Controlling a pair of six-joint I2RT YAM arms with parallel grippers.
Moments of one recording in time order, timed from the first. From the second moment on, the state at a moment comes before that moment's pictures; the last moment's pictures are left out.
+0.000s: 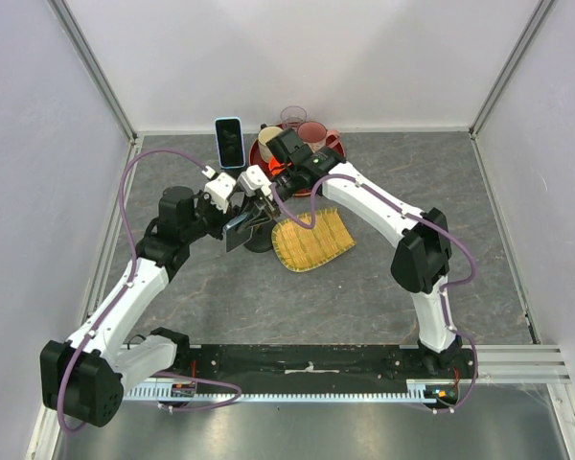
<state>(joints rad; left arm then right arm) -0.30 1.03 0.77 -0.18 0.28 0.28 0.75 2.07 2.02 -0.80 -1.23 -1.10</state>
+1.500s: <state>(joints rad) -0.28 1.02 0.77 -0.19 0.40 0.32 0.82 2.01 1.91 -0.64 -1.18 -1.04</state>
